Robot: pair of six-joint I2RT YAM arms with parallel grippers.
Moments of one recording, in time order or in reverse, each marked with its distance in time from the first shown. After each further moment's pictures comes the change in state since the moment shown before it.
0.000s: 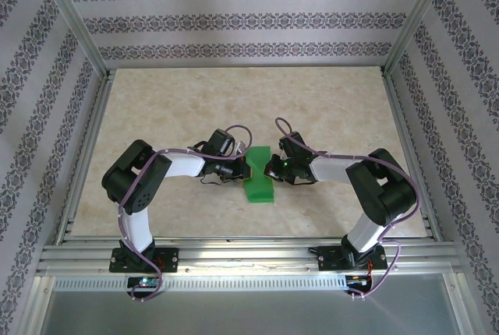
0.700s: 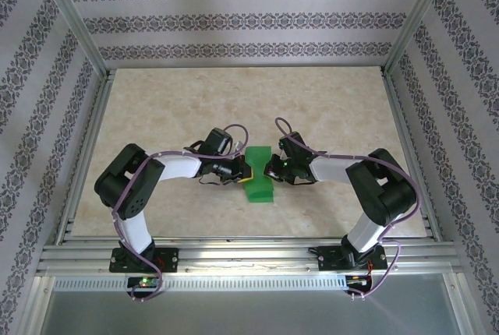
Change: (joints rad) left arm 0.001 -0.060 -0.032 0.002 0.102 -0.134; right arm 0.002 0.000 0.000 0.000 0.002 0.000
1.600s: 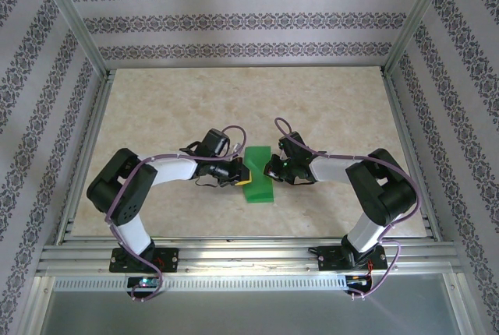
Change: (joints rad) left arm -0.002 -0.072 -0.022 -0.060 0.034 0.030; right arm 0.004 -0.002 0.000 0.000 0.006 0.000
